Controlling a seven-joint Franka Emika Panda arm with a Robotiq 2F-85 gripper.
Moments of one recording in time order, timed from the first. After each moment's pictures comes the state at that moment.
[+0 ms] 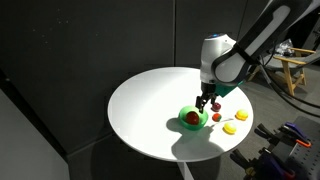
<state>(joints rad) 0.15 0.31 0.02 -2.38 -0.09 2.61 0.22</state>
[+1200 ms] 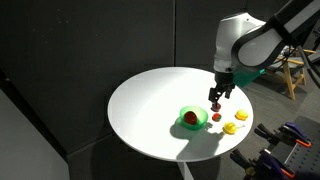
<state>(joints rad) 0.14 0.04 0.02 -2.54 -0.09 2.48 0.26</state>
